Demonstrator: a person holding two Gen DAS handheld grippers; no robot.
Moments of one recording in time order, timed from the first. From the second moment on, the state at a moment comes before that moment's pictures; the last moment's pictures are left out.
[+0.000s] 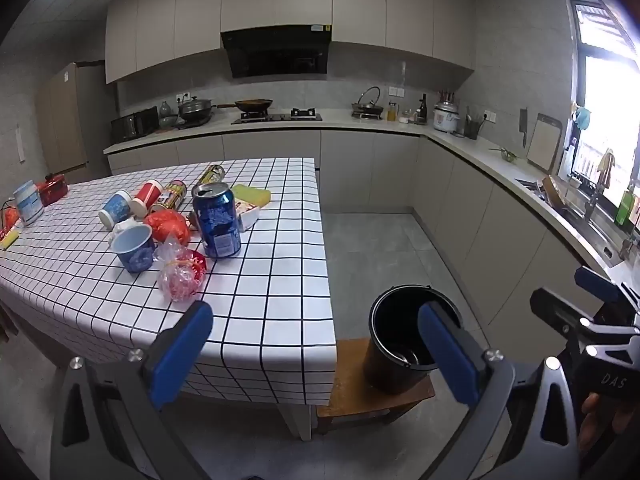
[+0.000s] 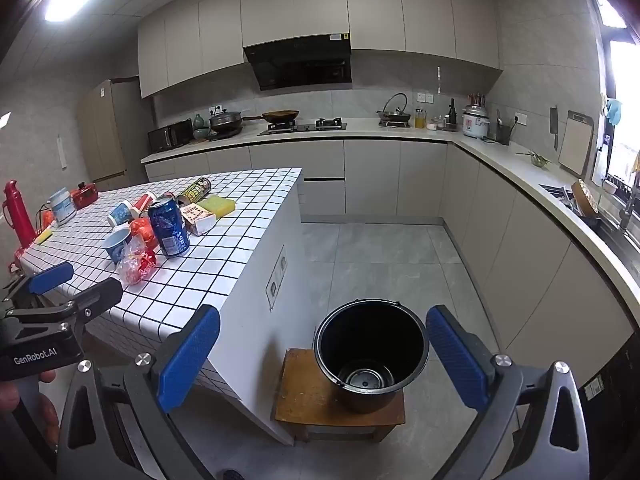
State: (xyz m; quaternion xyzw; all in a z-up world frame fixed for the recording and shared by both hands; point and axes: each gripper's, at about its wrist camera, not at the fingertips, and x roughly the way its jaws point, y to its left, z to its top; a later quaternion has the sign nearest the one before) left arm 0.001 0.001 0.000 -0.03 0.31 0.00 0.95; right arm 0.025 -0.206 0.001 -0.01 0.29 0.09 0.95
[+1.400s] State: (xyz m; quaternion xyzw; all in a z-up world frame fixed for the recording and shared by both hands) left arm -0.007 0.002 0.002 -0.02 0.29 0.01 0.96; right arm 0.010 -0.208 0.010 -0.01 0.27 0.09 0.96
